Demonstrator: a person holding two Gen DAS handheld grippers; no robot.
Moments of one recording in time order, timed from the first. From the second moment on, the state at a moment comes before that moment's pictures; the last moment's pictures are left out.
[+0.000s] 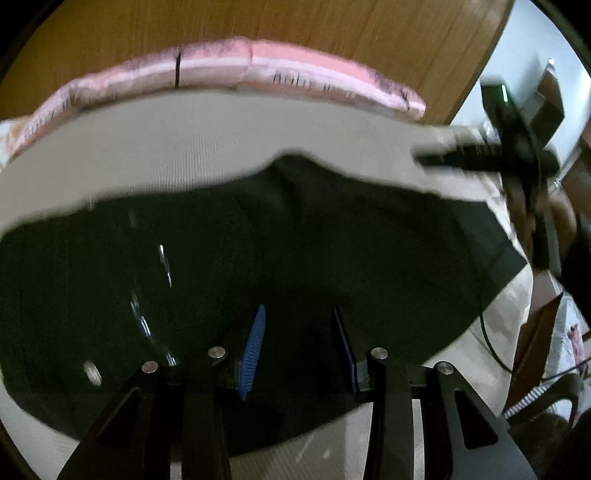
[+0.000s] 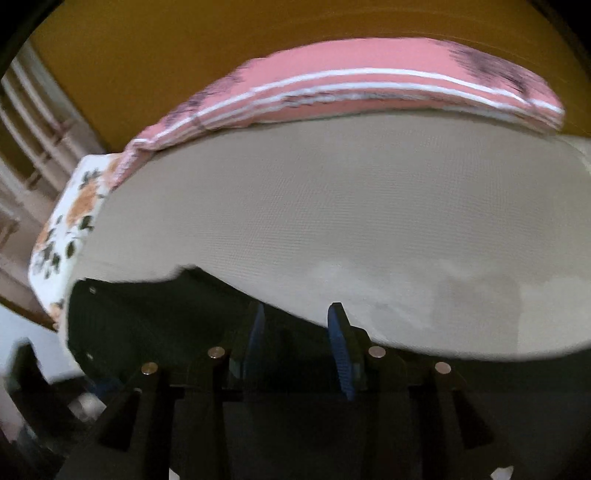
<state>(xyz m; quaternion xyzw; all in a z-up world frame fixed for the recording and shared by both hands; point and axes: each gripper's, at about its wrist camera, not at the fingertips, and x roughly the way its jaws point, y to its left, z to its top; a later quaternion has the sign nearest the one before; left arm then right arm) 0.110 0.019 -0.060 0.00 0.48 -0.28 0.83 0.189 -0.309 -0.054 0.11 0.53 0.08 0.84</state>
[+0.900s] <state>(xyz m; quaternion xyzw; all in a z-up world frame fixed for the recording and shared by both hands) 0.203 -0.083 -0.095 0.05 0.50 -0.29 0.82 0.141 -0.359 -0.090 0.09 0.50 -0.03 0.86</state>
